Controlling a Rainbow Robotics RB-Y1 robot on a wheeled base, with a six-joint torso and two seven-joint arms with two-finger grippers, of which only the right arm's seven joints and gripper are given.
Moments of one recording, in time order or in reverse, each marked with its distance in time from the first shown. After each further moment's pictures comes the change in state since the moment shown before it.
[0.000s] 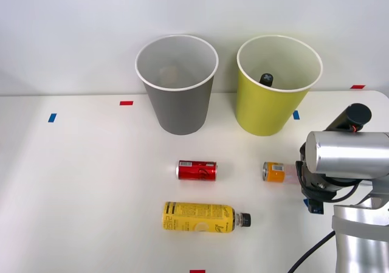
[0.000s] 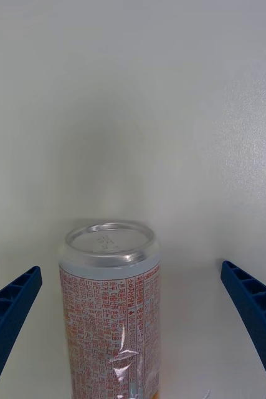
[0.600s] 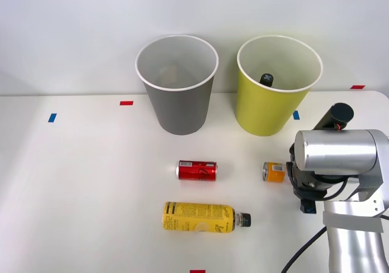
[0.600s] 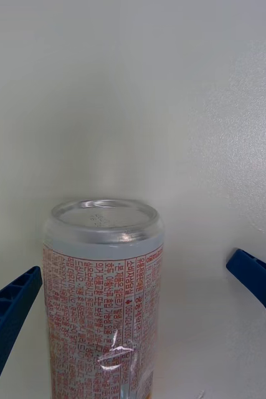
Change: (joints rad) arm -0.033 0.000 0.028 0.085 -0.003 -0.021 0.027
